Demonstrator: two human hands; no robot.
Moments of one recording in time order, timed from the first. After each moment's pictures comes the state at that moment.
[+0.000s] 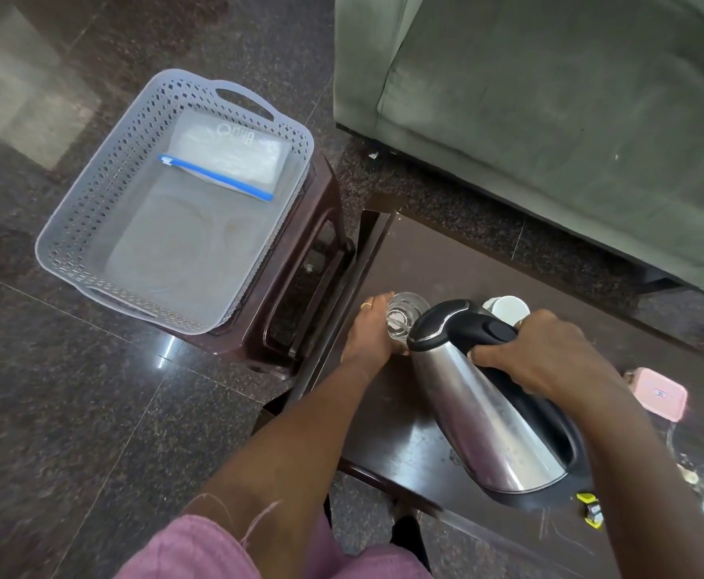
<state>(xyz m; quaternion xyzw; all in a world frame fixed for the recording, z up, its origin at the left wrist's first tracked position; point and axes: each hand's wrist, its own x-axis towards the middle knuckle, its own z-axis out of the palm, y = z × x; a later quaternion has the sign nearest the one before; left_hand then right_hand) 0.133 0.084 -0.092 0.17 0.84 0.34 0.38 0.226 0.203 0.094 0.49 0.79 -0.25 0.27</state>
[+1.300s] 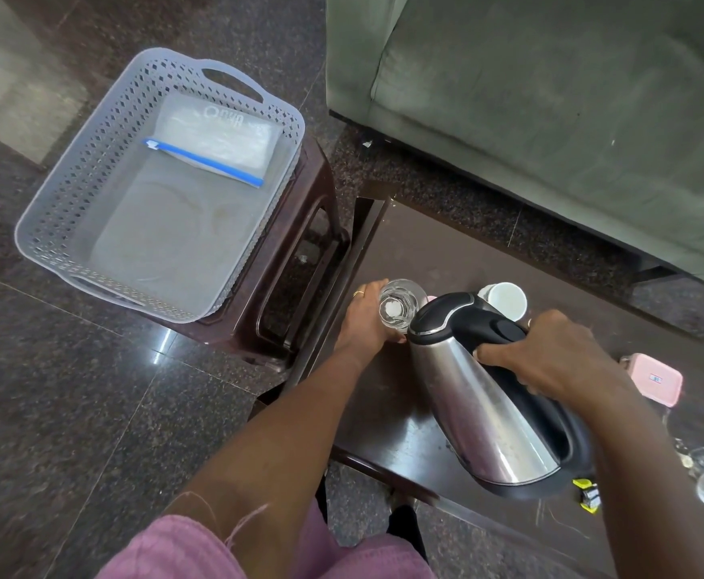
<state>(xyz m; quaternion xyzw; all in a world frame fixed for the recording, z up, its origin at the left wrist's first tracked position) 0.134 0.084 -0.094 0.17 0.84 0.35 0.38 0.245 0.204 0.090 0.51 0.78 -0.25 0.28</state>
